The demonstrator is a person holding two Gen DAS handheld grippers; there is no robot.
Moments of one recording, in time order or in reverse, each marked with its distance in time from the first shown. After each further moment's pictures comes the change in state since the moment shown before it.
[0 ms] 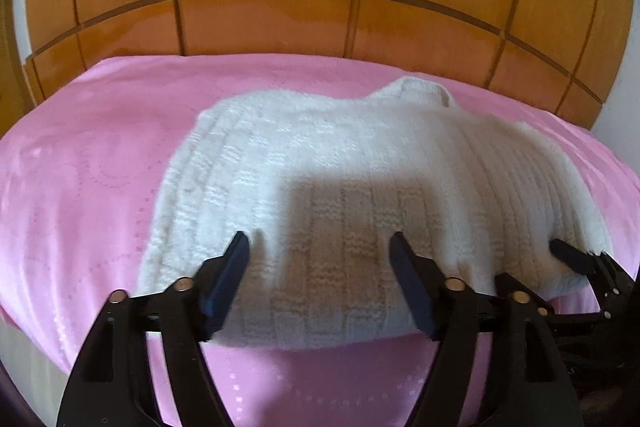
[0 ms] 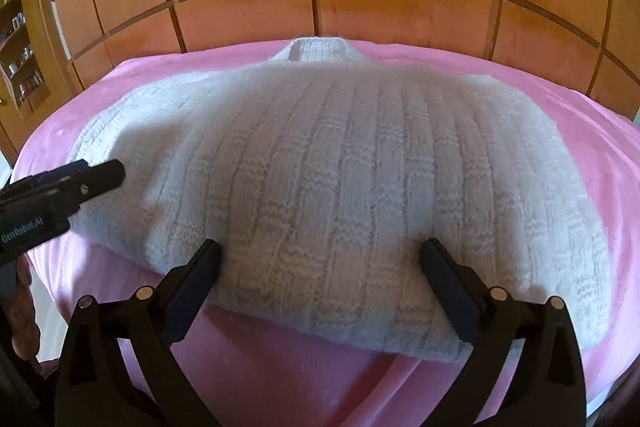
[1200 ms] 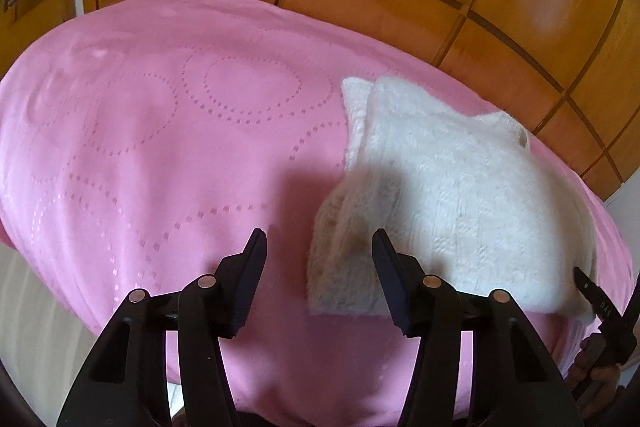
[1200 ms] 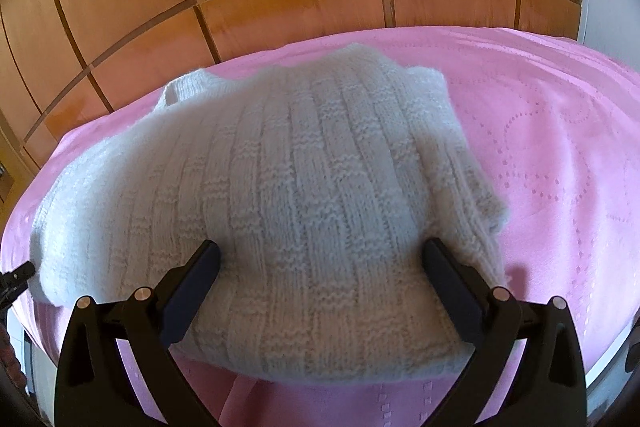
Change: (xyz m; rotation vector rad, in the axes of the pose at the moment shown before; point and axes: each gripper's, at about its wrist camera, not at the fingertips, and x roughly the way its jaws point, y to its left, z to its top) left arm -0.012 0.111 -0.014 -0.281 0.082 0.024; right arm -0.008 -0.087 -0.005 0.296 -0.021 -0.104
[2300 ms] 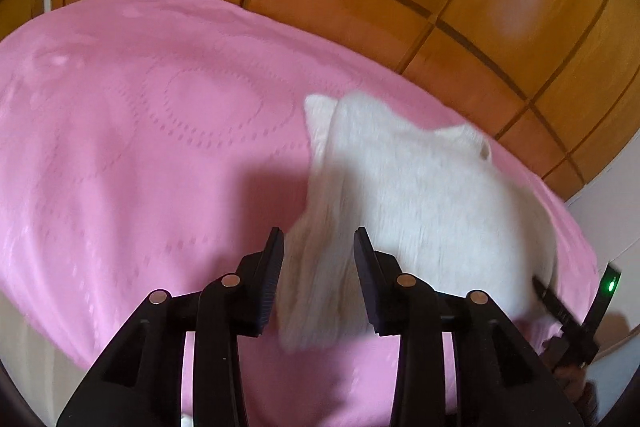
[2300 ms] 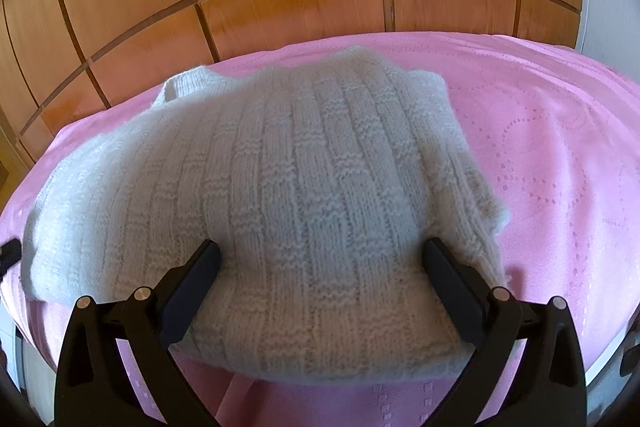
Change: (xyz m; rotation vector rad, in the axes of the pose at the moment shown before) left arm 0.009 0.005 0.035 -0.013 0.015 -0.177; right arm -0.001 0.010 -0.005 -0.010 -0.017 -0.038
